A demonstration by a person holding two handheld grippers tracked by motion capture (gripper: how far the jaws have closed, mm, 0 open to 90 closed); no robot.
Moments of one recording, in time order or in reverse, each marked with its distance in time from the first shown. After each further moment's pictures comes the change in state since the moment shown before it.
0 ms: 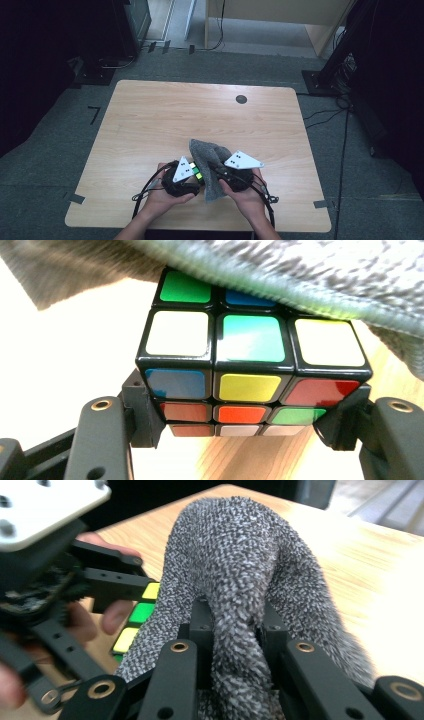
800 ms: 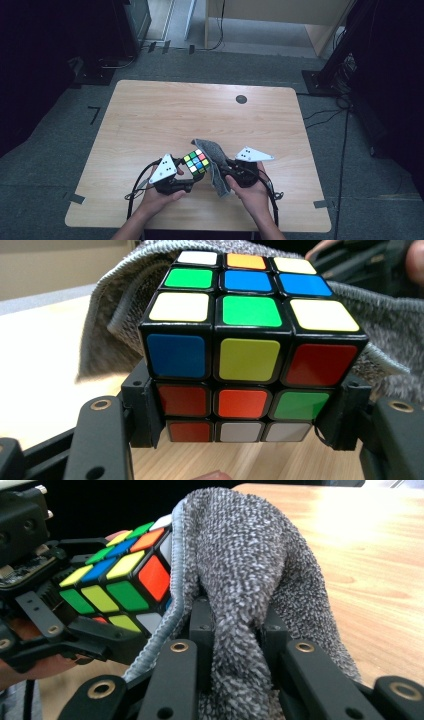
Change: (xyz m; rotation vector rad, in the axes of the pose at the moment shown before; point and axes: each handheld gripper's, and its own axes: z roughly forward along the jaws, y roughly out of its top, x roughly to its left) left arm 0.015 -0.008 -0.019 -0.286 -0.094 -0.028; right arm -0.026 -0.008 0.001 -0.011 0.127 0.182
